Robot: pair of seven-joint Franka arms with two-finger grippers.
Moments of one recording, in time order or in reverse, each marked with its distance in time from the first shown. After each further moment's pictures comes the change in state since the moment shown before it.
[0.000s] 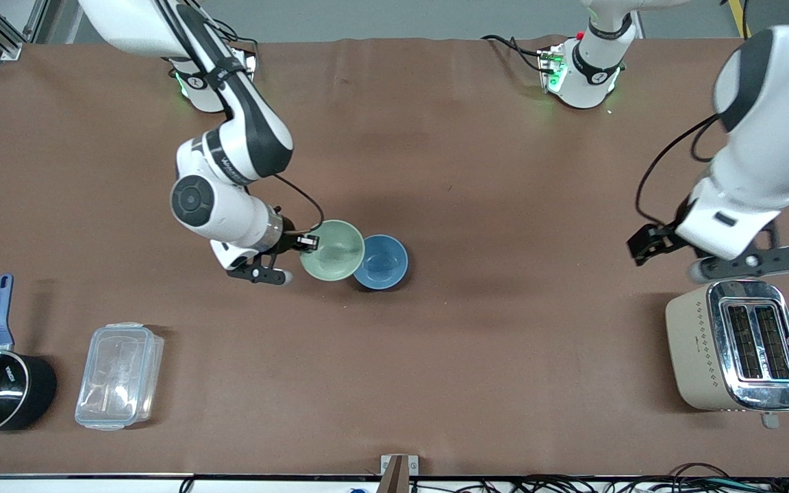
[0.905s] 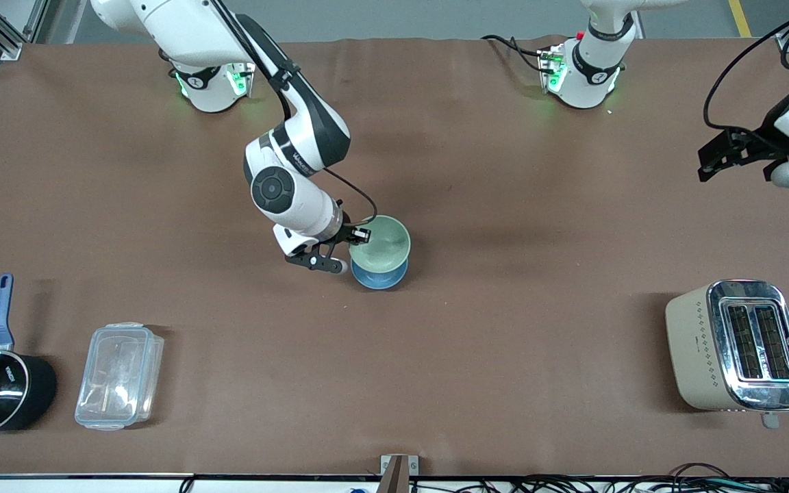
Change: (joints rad) left arm -0.035 -0.261 0.187 -0.165 -0.112 -0.163 0.260; right arm 0.138 0.105 0.000 0.033 0.011 0.127 0.167
